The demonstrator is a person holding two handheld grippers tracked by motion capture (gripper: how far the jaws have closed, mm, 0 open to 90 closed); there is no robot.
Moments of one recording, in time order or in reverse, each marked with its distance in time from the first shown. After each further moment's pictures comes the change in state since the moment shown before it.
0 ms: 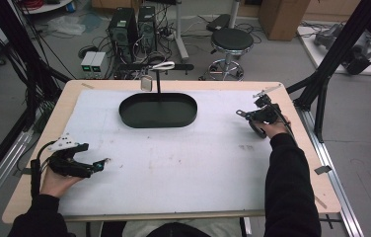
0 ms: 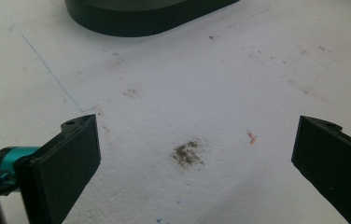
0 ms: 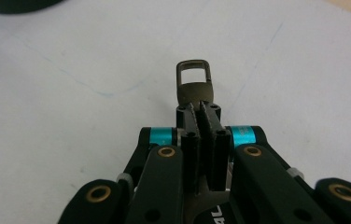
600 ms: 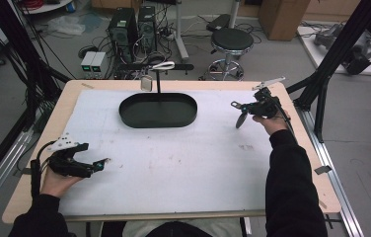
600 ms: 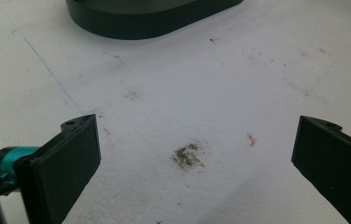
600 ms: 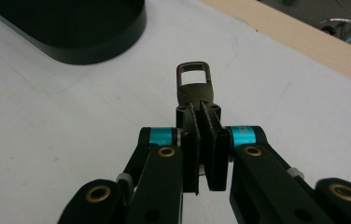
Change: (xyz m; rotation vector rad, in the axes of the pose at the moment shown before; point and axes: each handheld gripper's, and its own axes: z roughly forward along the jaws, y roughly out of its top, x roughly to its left) left arm -0.001 0.000 -0.001 -0.009 0.006 0.003; right arm 0.027 0.027 -0.033 -0.105 0.035 -0.045
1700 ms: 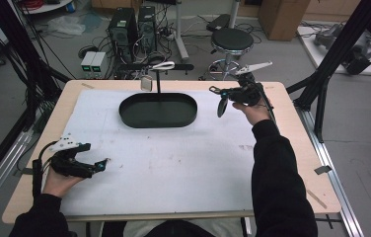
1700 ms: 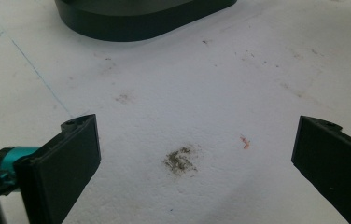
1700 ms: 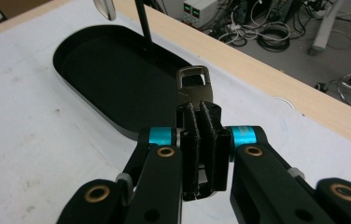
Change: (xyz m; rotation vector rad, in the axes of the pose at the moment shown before) left arm -0.002 0.000 0.004 -0.004 -0.024 0.004; right arm 0.050 0.062 -0.005 -0.152 0.091 -0.017
